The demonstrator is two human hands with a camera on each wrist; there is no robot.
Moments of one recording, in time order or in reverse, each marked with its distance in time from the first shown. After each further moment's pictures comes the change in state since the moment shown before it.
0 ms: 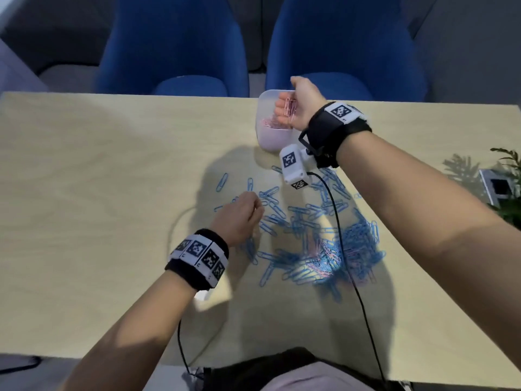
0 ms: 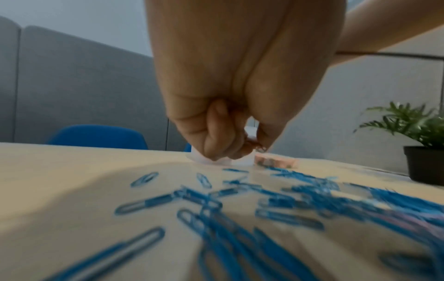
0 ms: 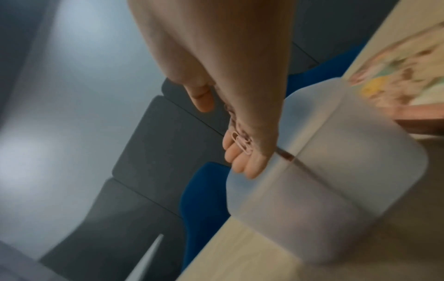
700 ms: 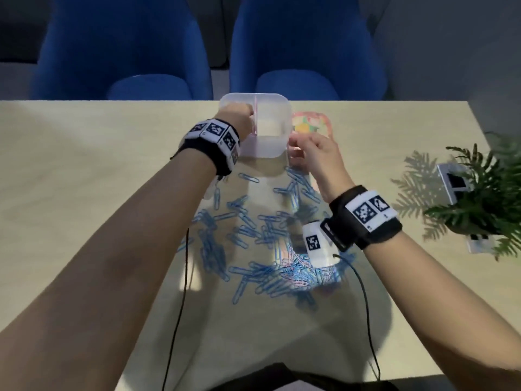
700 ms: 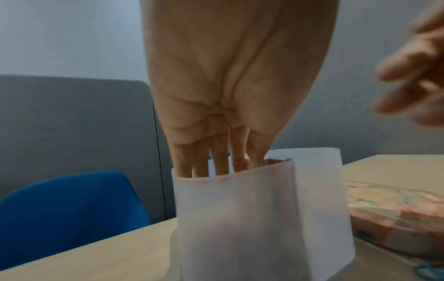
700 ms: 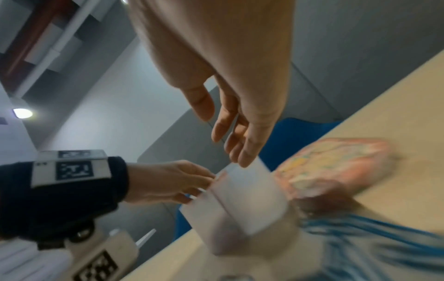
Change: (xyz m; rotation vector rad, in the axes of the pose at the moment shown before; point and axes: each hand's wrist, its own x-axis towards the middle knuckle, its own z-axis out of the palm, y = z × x) left_hand 0.178 0.070 -0.081 0.249 0.129 -0.049; right_hand -0.063 0.052 -0.094 -0.309 0.230 -0.398
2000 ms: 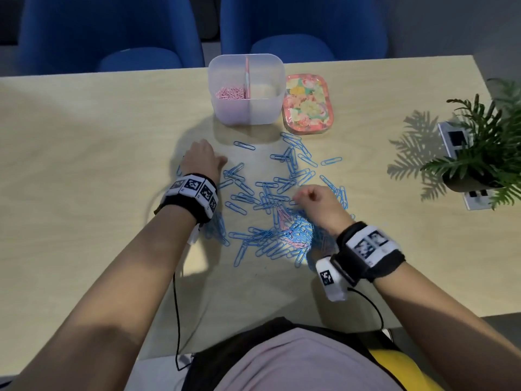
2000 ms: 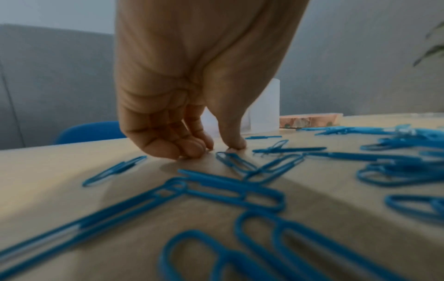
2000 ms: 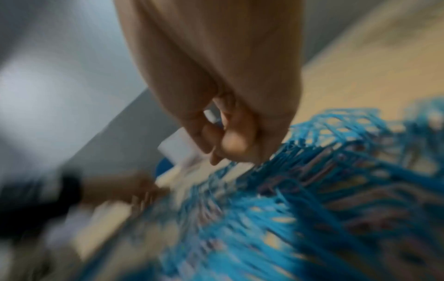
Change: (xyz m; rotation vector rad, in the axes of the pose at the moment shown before) left_hand -0.100 -0.059 0.086 -0.022 0.019 -0.334; right_hand -0.089 0.099 -0.036 -0.443 -0.132 0.222
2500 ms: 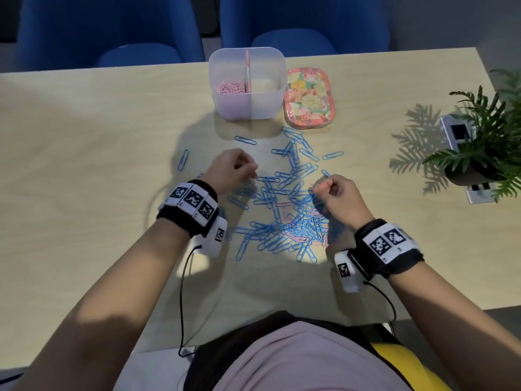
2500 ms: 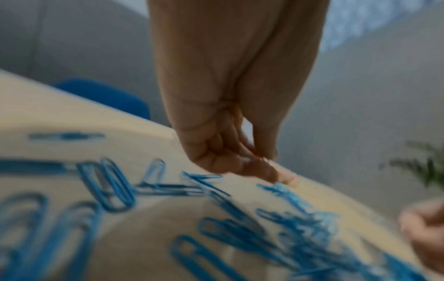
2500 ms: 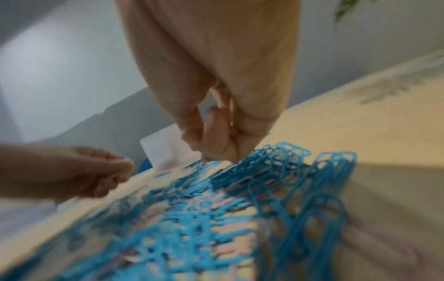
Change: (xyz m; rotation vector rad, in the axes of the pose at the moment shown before) left_hand -0.036 0.016 0.002 -0.694 -0.379 0.251; right_hand 0.006 0.025 -0.025 0.050 0.151 -0.031
